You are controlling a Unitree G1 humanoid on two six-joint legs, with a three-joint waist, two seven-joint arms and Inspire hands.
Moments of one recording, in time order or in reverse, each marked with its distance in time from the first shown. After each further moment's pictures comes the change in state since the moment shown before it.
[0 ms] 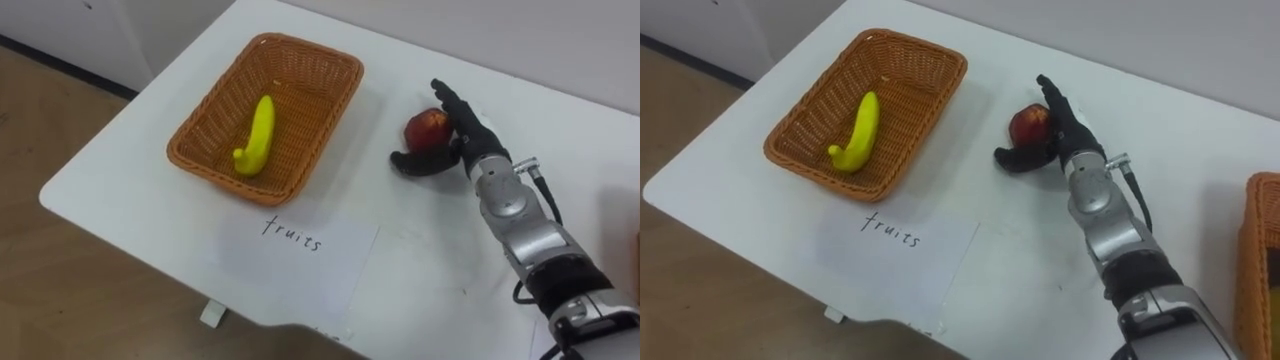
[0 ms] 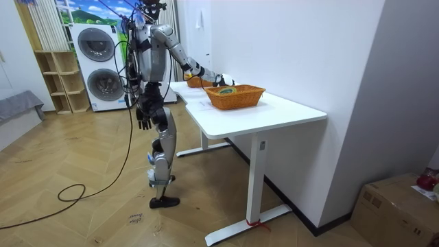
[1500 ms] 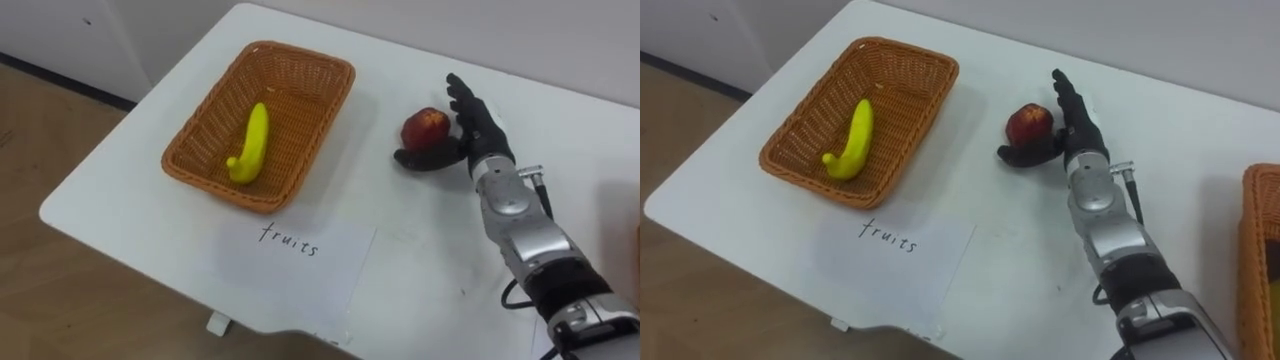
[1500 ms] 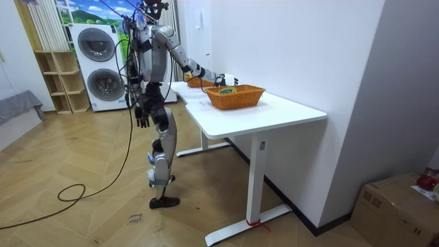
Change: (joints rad) left arm 0.042 -0.003 0.015 -0.029 0.001 0.018 0.018; right arm 0.004 0.010 -0.005 -0.042 0.188 0.016 -0.041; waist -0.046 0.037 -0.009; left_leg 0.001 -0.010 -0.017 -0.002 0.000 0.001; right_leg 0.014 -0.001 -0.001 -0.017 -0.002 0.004
